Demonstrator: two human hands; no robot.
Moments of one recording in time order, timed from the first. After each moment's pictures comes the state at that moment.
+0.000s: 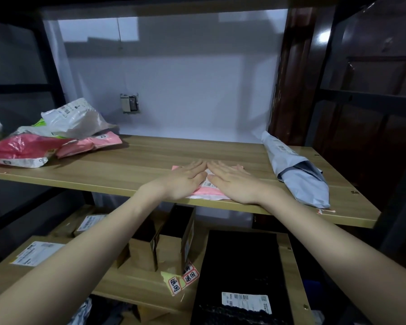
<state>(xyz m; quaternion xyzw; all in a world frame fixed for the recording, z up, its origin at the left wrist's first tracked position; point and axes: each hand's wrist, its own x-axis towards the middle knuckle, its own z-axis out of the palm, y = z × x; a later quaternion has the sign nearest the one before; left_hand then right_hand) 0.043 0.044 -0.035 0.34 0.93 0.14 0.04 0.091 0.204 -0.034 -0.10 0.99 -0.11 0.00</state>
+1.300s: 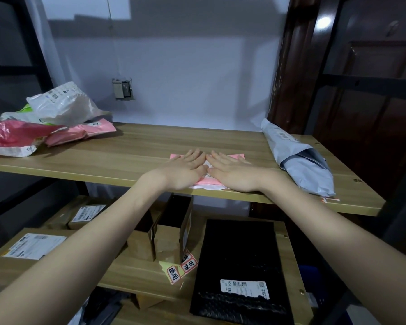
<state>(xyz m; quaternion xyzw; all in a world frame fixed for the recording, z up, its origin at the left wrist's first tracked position) 0.037 0.046 -0.039 0.33 0.94 0.09 0.05 0.085 0.203 -0.035 -0.09 0.99 -0.06 0.06</state>
